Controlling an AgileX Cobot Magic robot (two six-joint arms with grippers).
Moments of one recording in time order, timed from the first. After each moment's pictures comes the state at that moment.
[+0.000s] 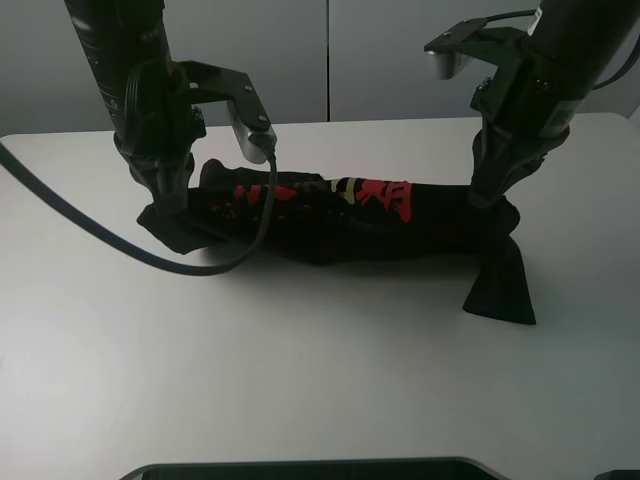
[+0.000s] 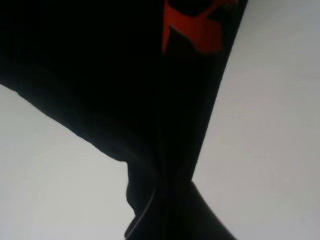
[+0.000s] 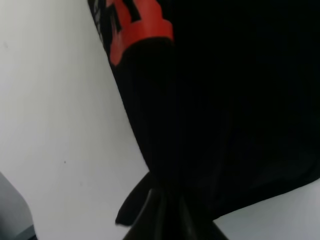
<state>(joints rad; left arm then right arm) -0.62 1.81 -1.35 0.13 1.21 0.54 0.40 1.61 -1.17 0.12 1.22 -0.56</state>
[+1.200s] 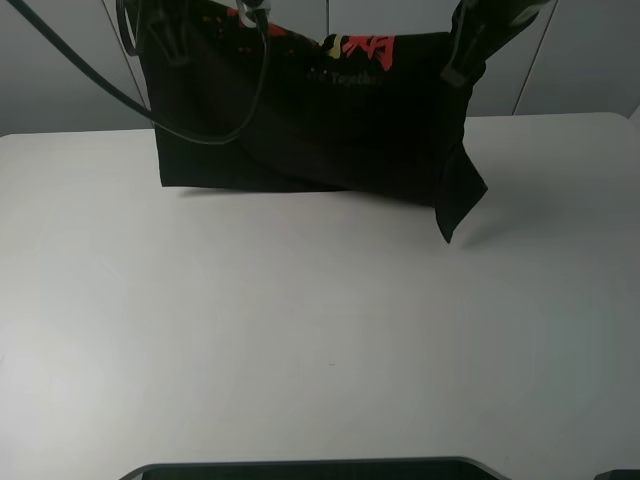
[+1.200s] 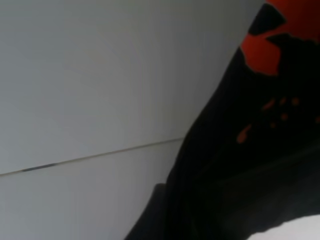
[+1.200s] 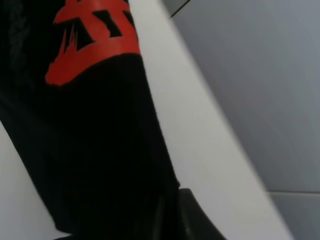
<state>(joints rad) -0.63 1.80 -1.54 0.97 0.79 0.15 0.40 1.61 -1.31 -0.21 0.65 -0.52</state>
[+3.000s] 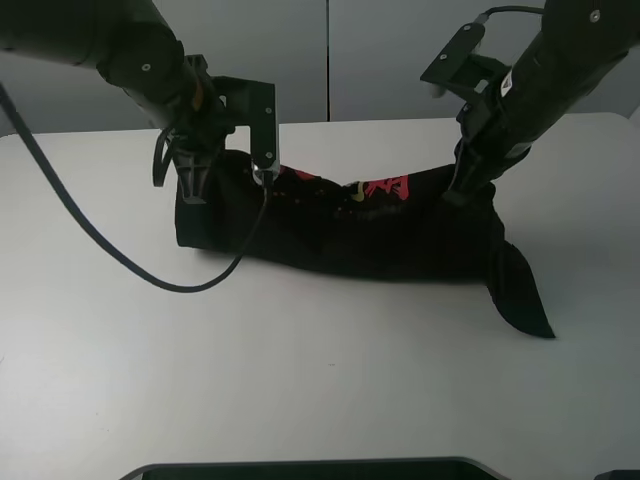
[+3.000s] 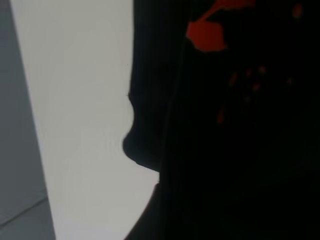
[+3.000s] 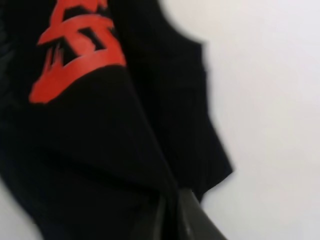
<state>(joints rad) -0.61 1.89 -1.23 0.61 0.54 0.48 0.37 1.69 -0.99 -0.17 0.56 -0.40</state>
